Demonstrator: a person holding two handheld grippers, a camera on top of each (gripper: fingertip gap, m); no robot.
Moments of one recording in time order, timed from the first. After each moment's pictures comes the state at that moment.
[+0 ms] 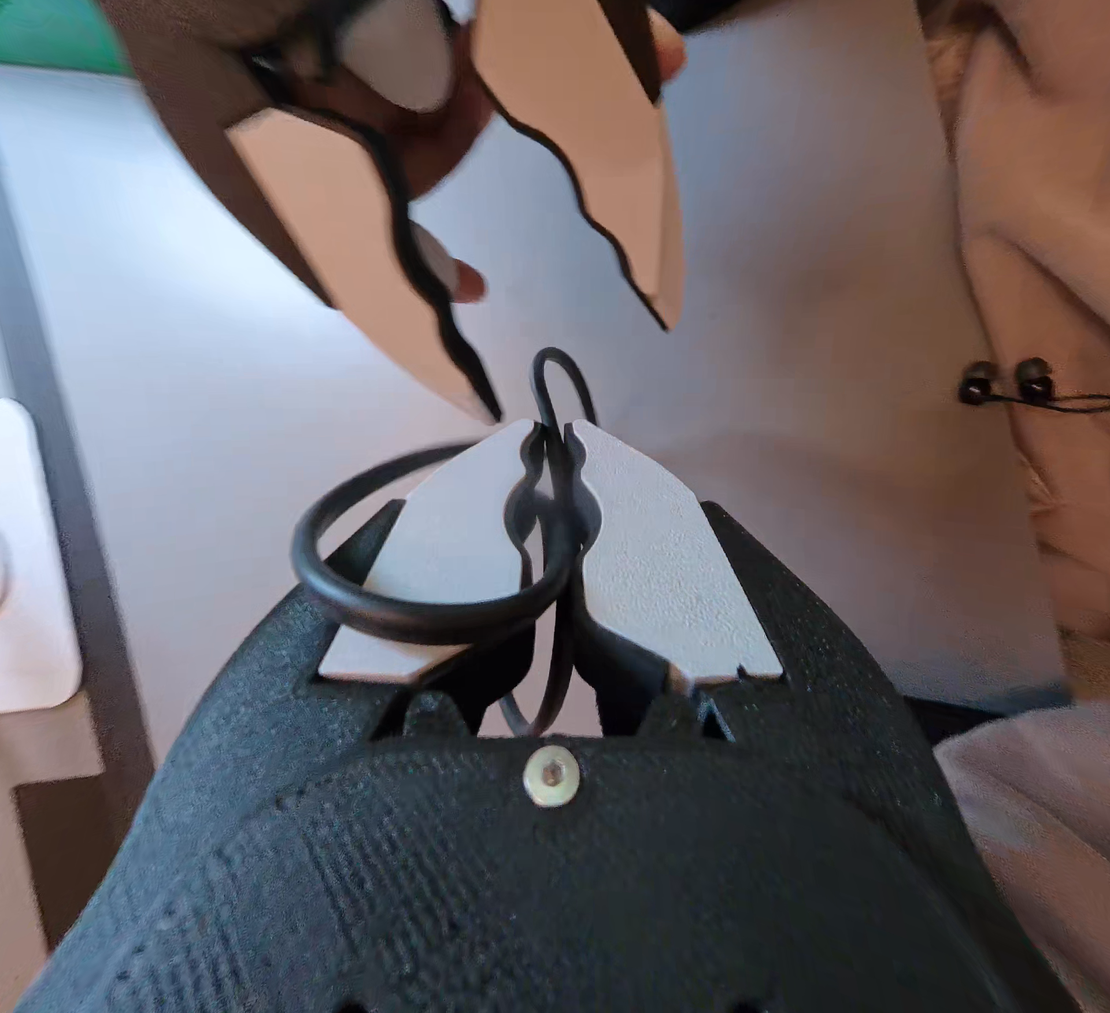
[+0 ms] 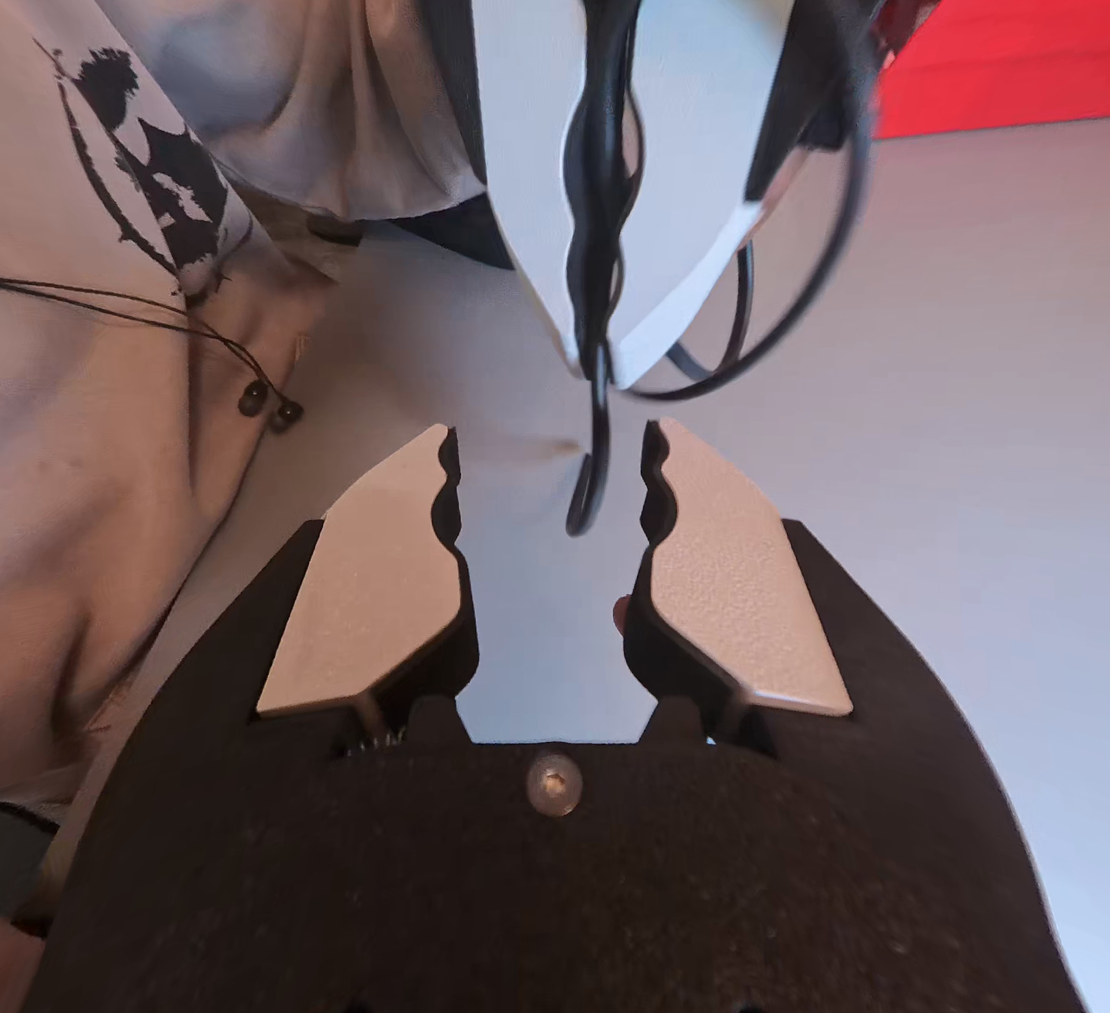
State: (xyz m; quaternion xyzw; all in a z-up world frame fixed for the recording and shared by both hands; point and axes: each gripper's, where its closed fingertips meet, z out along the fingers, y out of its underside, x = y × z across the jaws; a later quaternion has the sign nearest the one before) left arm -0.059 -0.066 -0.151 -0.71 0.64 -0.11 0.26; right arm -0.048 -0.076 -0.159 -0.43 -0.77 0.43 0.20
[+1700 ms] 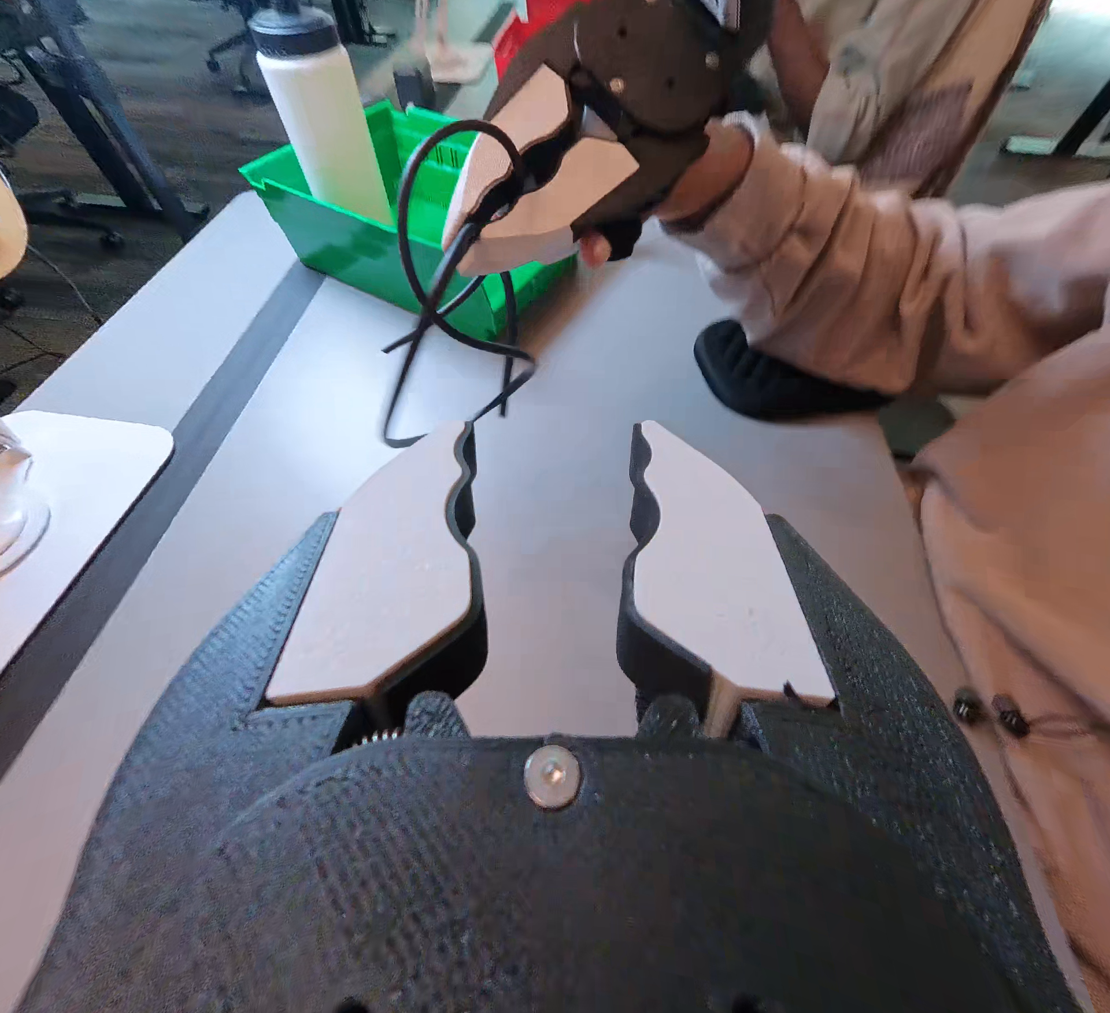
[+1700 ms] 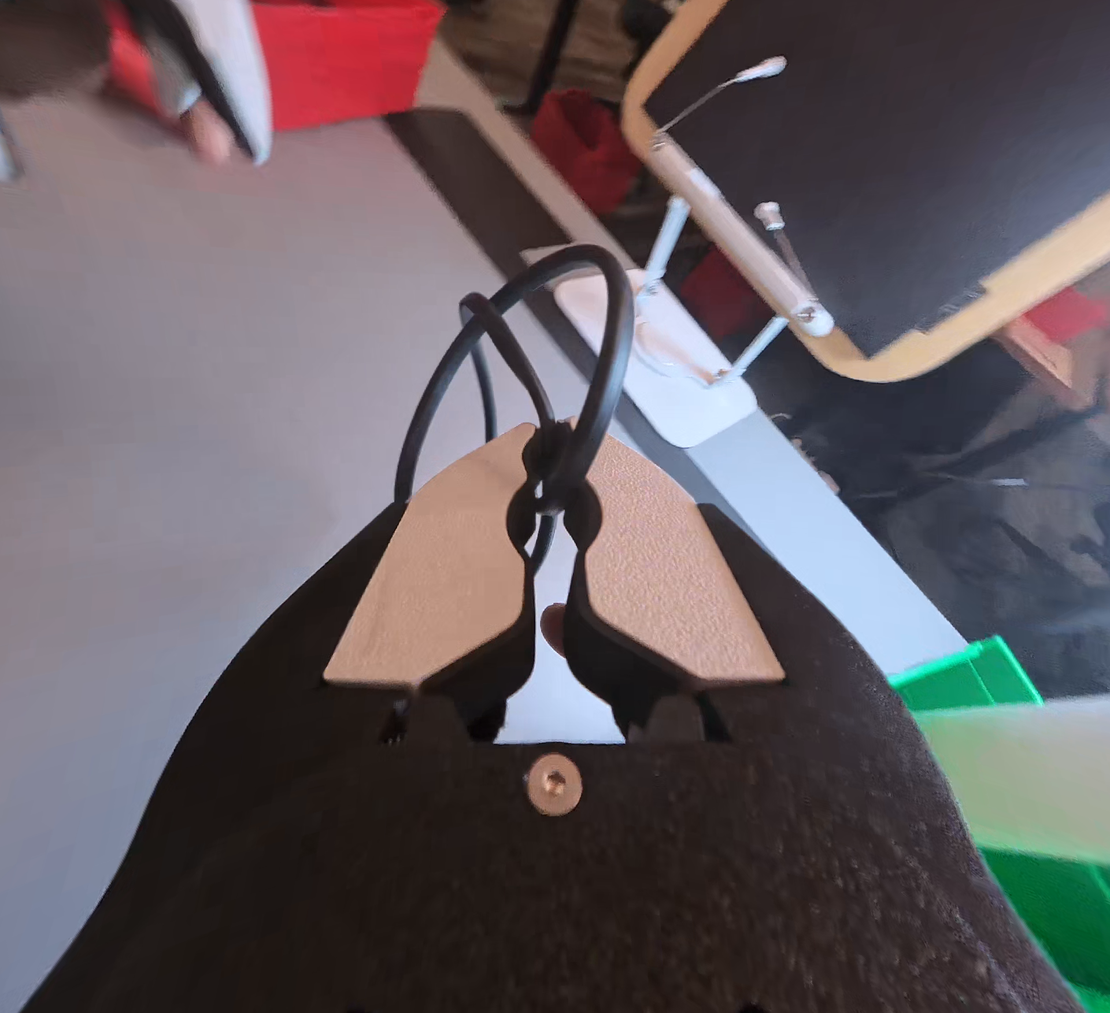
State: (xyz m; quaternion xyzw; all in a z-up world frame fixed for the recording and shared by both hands) left arm -0.078 -0.003 -0.070 -0.71 0.41 -0.30 0.48; right arm -0.010 0.095 -0.082 -0.60 -0.57 0.18 0.53
